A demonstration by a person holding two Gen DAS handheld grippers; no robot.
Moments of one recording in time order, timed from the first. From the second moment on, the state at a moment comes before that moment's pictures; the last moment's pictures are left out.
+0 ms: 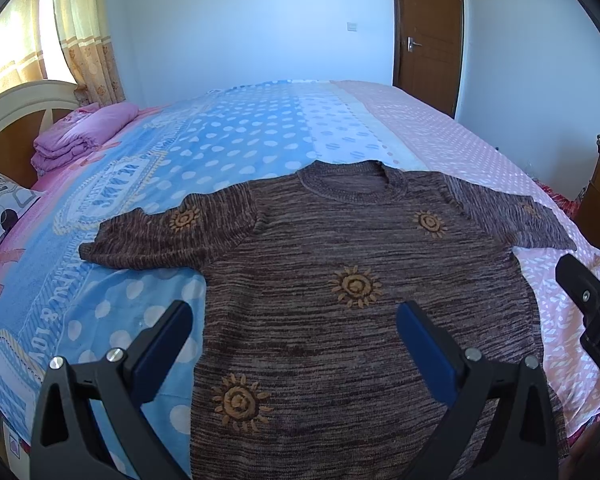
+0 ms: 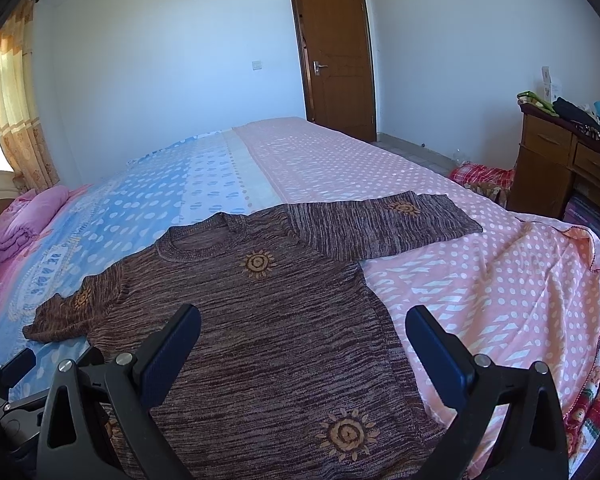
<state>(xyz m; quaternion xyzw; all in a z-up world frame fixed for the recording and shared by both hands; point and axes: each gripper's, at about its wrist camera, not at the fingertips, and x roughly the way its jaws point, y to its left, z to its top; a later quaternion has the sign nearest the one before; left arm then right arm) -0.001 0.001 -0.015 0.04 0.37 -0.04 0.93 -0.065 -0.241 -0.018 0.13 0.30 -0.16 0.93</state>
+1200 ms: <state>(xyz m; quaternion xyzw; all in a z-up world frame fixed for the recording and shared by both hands) 0.055 0.029 -0.016 0.02 0.32 -0.02 0.95 0.010 -0.284 0.010 0.06 0.29 -0.21 0.93</state>
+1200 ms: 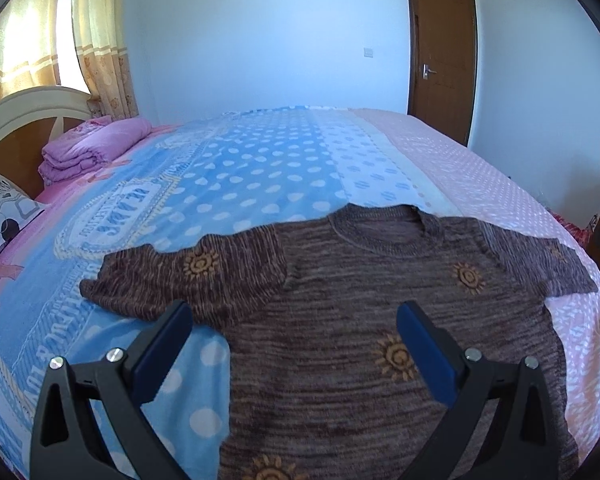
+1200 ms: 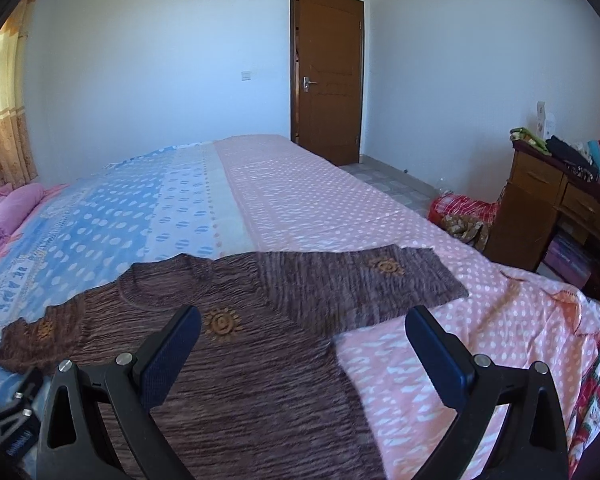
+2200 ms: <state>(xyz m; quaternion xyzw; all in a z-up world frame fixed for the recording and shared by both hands) 0.132 0.063 -0.120 -0.06 0.42 -0.02 0.91 0.082 -0.558 -0.134 0.24 0.41 -0.33 0.82</state>
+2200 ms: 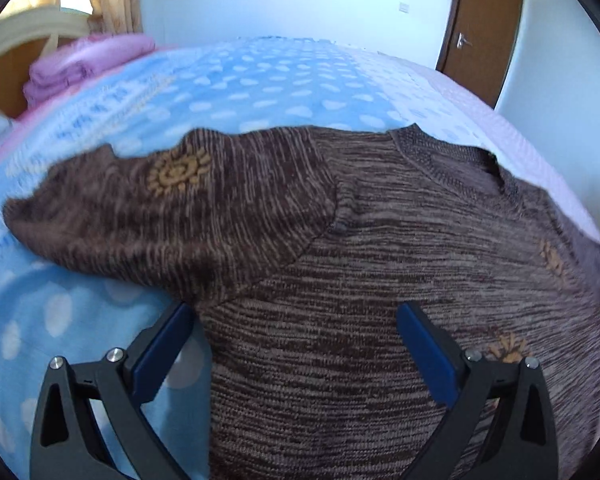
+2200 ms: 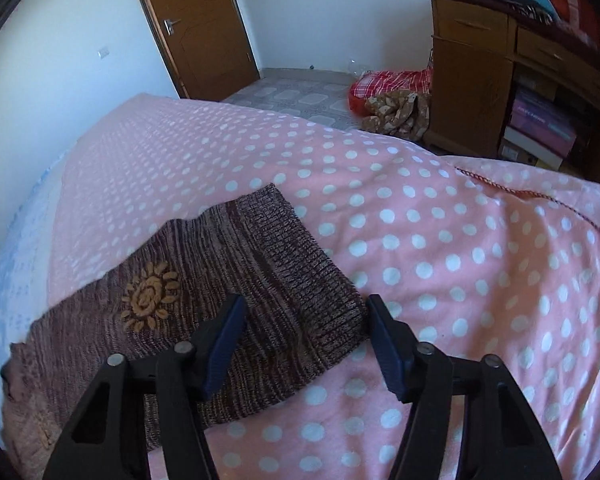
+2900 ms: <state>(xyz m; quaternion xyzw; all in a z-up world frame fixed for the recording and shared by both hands) 0.128 0.065 -0.121 -0.07 0.40 -0.03 0.91 0.132 -0.333 0.000 0.07 0.33 -0.11 0.93</state>
